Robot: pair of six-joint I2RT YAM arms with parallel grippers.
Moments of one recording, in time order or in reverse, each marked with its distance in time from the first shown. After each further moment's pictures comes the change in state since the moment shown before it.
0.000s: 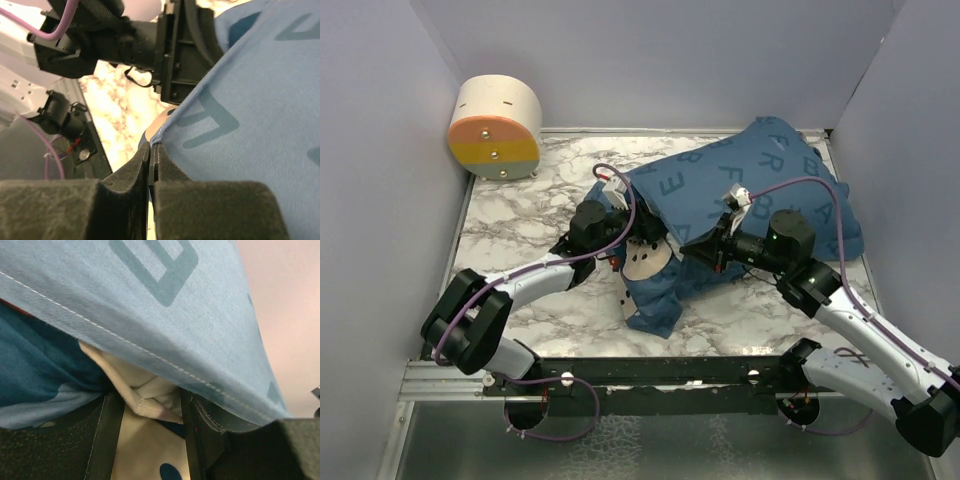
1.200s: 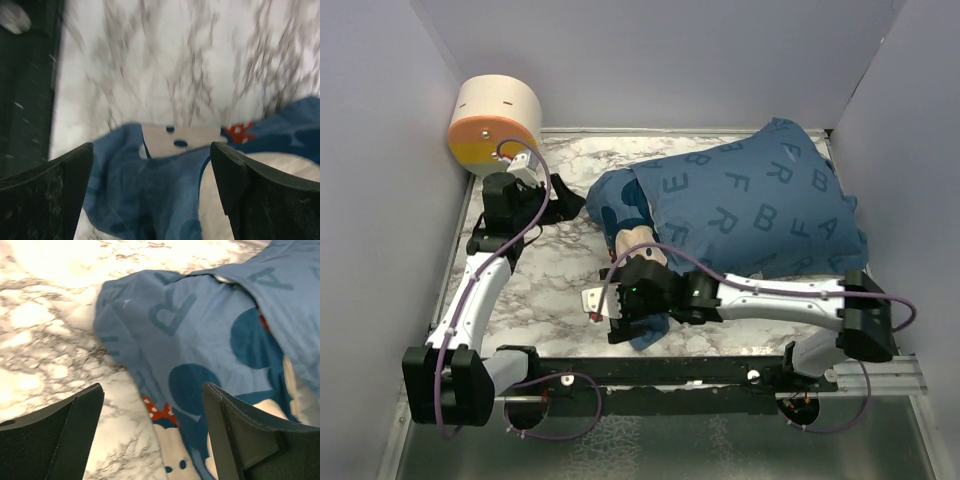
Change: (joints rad) left arm 0.575 -0.298 0.183 -0.752 0.097 0.318; right arm 0.625 0.587 0.356 -0.204 0.341 -0.849
